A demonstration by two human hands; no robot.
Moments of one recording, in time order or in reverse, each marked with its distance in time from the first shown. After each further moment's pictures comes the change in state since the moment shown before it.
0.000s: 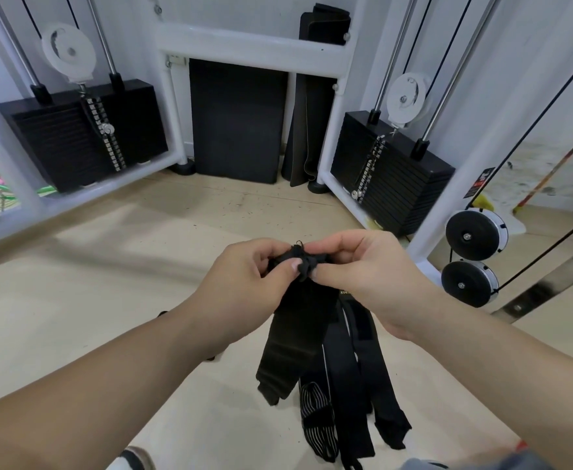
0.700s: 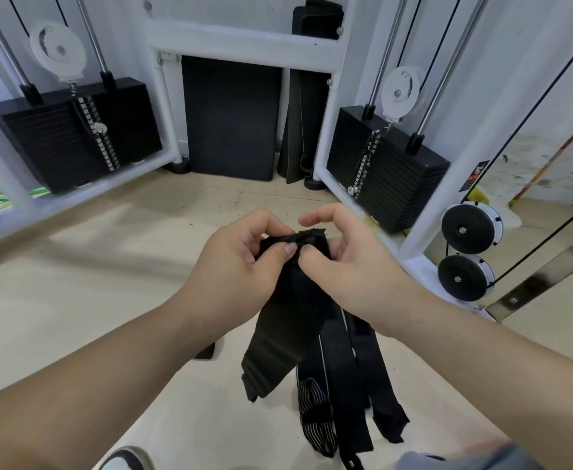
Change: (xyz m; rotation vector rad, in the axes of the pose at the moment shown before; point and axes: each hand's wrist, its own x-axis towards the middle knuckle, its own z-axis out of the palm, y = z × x) left_hand 0.008 0.001 0.001 -0.020 0.065 0.201; right_hand -0.002 -0.003 0.011 -0.129 0.001 -0.119
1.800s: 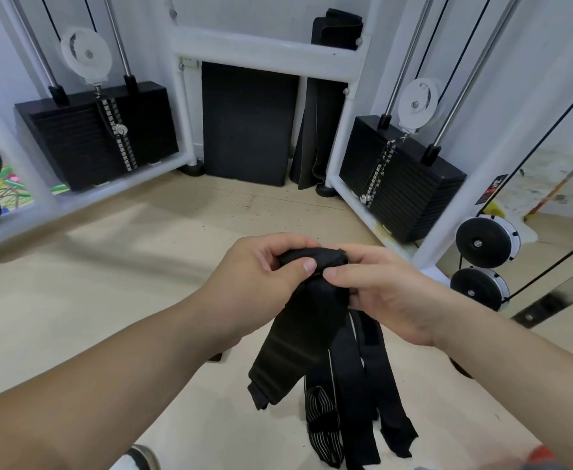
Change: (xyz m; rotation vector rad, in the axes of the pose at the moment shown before) left_hand -0.004 0.009 -0.009 -0.148 -0.147 -0.201; right_hand 0.005 0.004 -0.019 0.257 -0.327 0.228
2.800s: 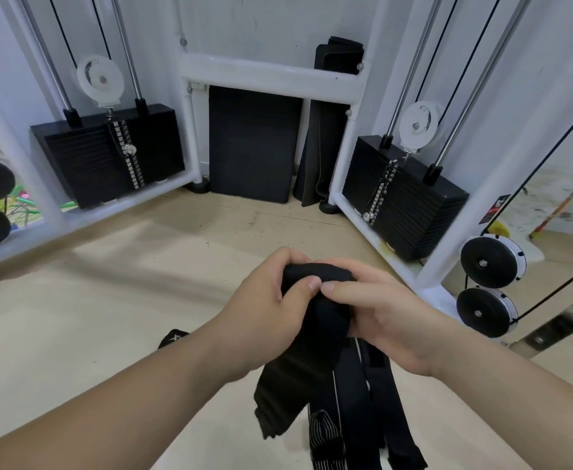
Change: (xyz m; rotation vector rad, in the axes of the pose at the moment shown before) left_hand 0.001 -0.003 0.006 0.070 0.031 0.024; right_hand 0.004 0.000 0.011 0.058 0.044 0.016
